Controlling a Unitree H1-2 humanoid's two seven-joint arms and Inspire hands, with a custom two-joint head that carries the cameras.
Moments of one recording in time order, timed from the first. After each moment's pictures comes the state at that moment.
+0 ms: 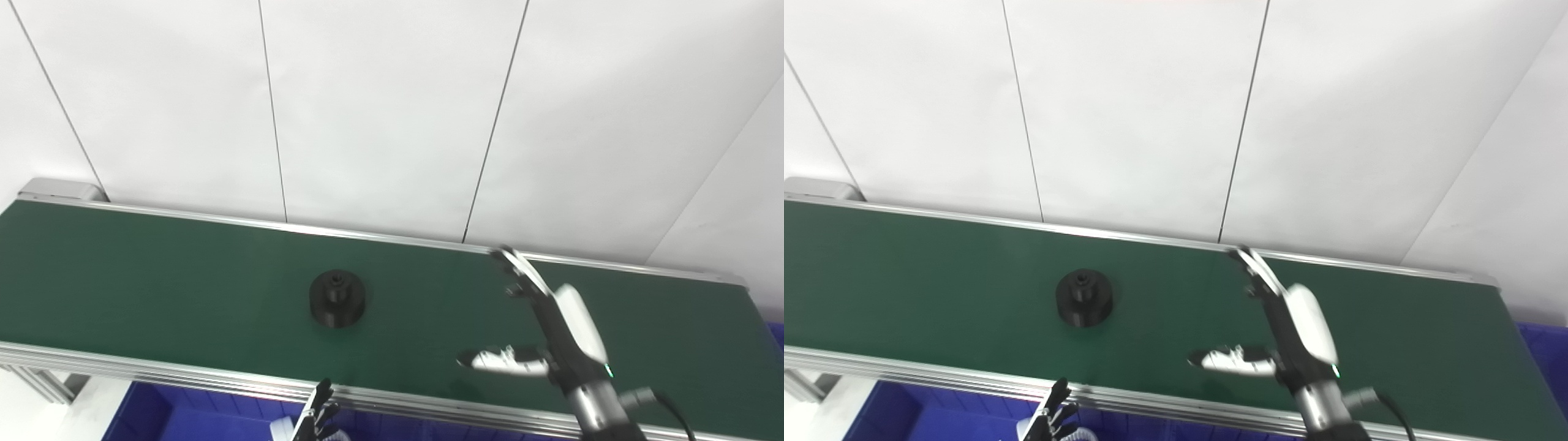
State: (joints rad) left arm 0.33 0.00 -0.32 -0.01 0.16 -0.31 -0.12; right arm -0.03 -0.19 -0.01 -0.32 -0.60 0.03 0.18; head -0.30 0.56
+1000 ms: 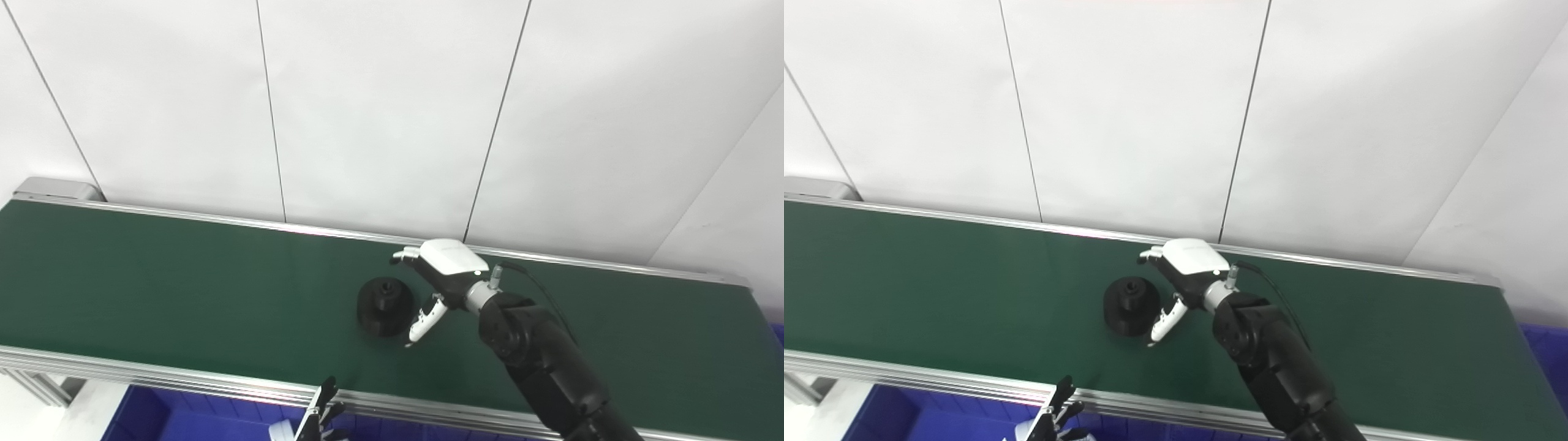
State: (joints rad) left arm 0.33 -0.01 -0.33 -0.01 0.16 -0.31 -0.12; right arm -0.47 -0.29 0.38 0.19 -0.90 0.19 0.42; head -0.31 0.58
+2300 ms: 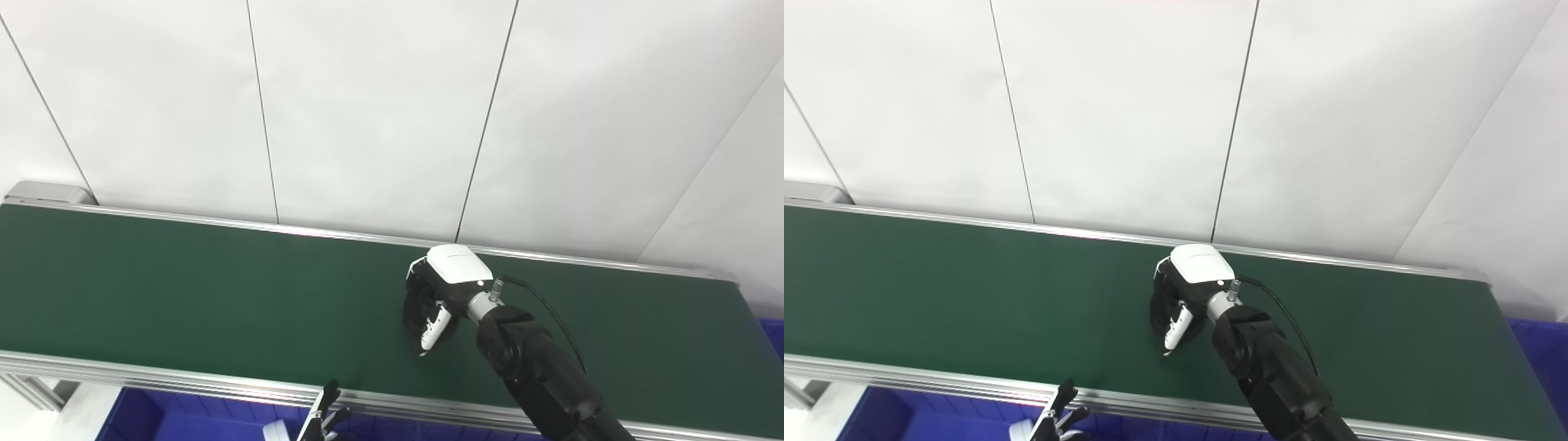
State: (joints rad) left arm 0.34 0.00 -0.34 -0.02 0.16 -0.32 -0.12; right arm -0.46 -0.30 0.42 0.25 -0.92 0.23 0.23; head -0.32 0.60
